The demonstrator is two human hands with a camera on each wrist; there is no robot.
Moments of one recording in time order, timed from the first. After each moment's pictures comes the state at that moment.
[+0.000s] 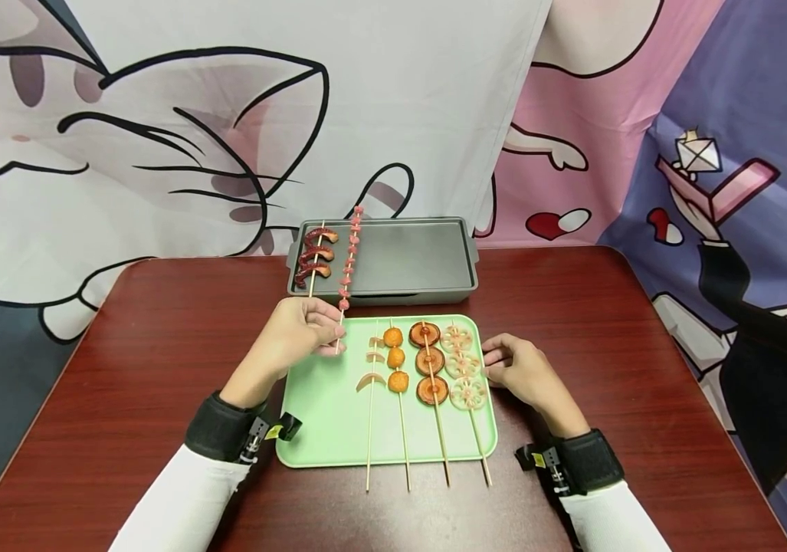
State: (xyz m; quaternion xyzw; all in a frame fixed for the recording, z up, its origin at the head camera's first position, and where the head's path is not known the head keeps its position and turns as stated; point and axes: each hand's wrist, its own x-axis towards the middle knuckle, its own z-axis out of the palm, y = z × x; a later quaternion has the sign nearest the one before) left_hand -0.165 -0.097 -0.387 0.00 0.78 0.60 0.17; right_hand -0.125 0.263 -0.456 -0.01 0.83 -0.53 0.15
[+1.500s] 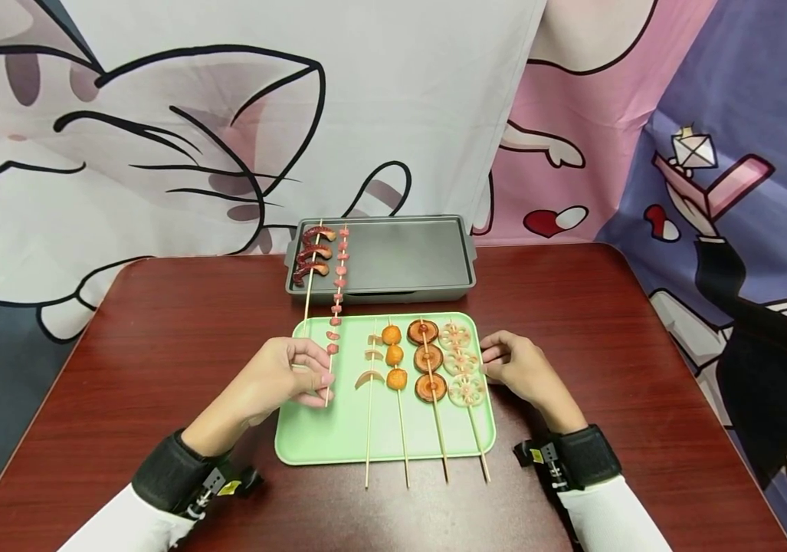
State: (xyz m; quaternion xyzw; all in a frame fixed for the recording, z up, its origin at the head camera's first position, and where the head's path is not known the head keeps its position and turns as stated) left_hand -0.115 -0.116 -0.396 0.02 0.73 0.63 0.27; right_hand -0.126 0.262 -0.455 -0.01 0.83 -0.53 0.15
